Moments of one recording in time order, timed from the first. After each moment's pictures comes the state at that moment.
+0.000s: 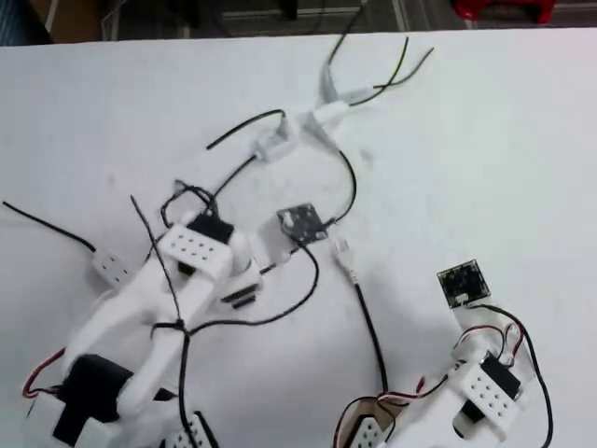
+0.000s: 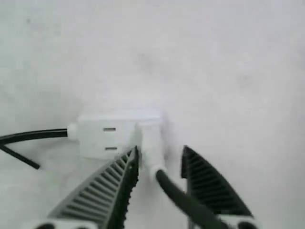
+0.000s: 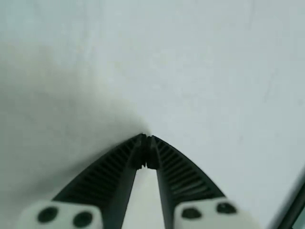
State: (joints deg) left arm 18.7 -13.1 44.4 64.0 -41.1; right arm 43.6 -58.7 94.9 35.4 66.7
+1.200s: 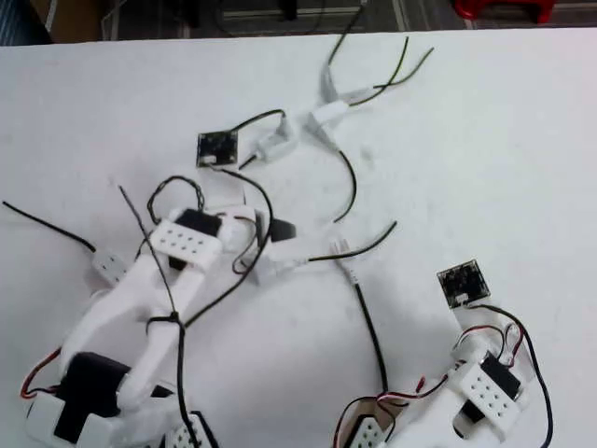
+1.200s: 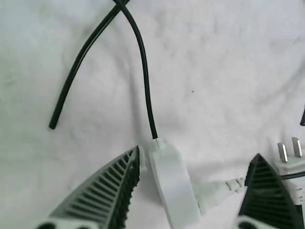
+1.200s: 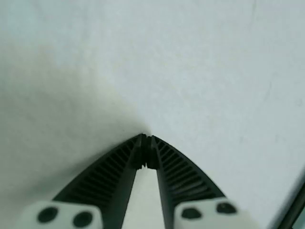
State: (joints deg) left arm 14.4 -12.2 44.3 44.3 24.3; right arm 43.6 -58.7 94.9 35.4 66.7
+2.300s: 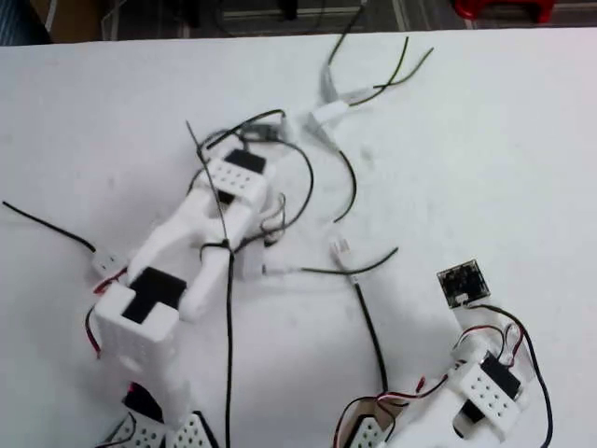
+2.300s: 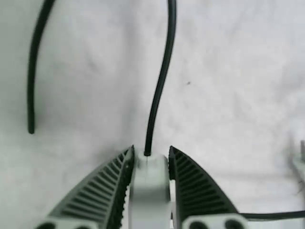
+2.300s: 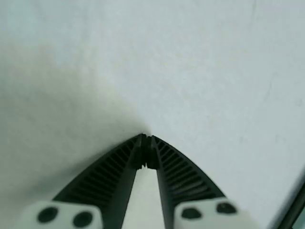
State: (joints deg) left arm 16.4 20.4 4.6 73.5 21.9; right arm 43.6 -58.7 94.9 35.4 66.7
